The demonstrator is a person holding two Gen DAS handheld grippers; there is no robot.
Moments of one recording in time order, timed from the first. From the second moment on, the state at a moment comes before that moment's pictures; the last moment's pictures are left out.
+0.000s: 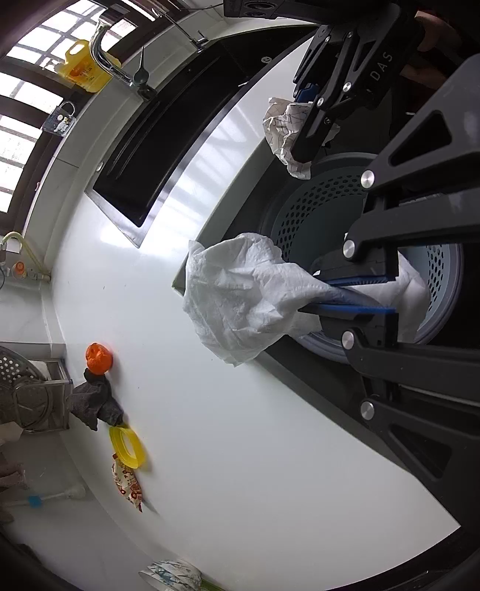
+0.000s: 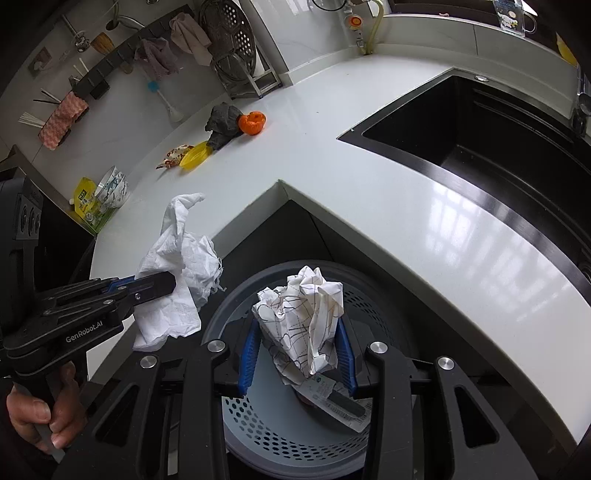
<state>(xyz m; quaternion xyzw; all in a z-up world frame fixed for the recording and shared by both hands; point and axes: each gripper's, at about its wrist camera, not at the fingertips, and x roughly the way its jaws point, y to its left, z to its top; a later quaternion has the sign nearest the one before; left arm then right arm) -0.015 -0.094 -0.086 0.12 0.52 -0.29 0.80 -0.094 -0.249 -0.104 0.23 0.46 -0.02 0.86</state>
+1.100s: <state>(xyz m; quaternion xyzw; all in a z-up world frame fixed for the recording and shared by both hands) -0.043 -0.088 -0.147 0.12 0.58 -0.24 0.77 -0.101 -0.252 -0.193 0.26 0.54 -0.01 0.80</state>
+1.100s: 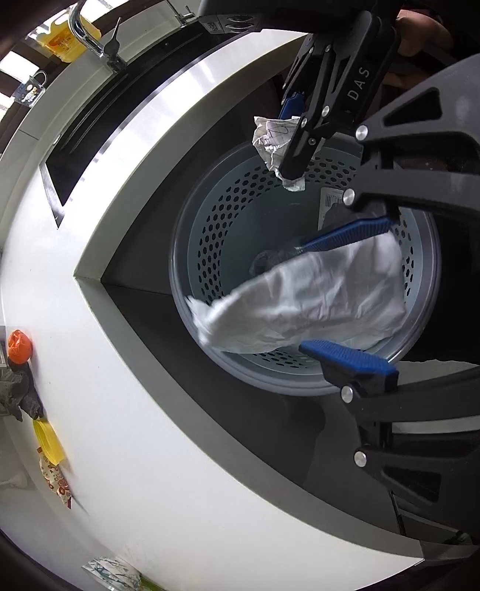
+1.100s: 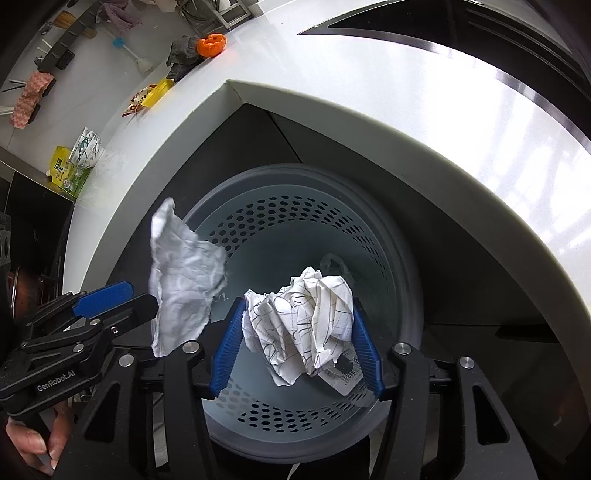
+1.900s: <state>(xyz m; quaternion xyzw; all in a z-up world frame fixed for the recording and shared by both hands) -0.038 -0.074 -0.117 0.11 0.56 -0.21 0.79 -0.102 -0.256 -0.172 0.25 0.54 -0.01 0.81</state>
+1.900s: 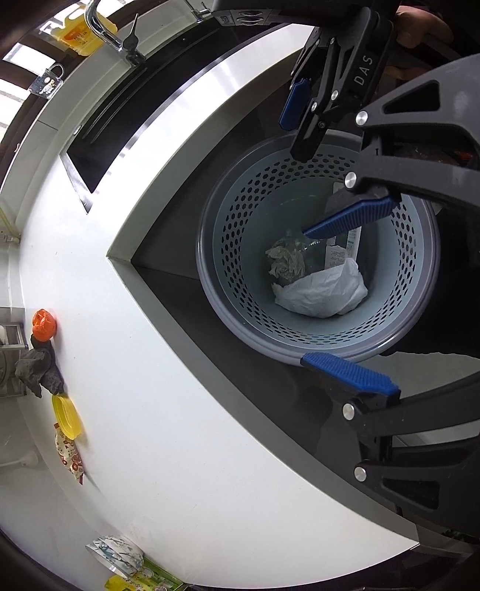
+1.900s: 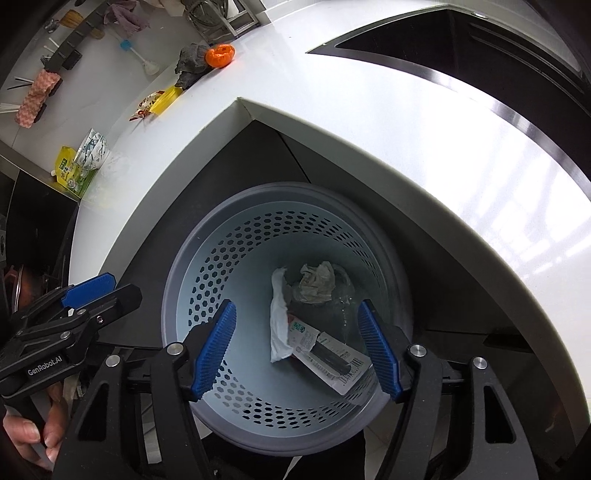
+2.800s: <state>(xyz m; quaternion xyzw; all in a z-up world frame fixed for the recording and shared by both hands) -0.016 -0.039 -0.043 0.10 0.47 -0.15 0.87 -0.091 -0.240 -0.110 0.21 0.49 0.00 0.84</state>
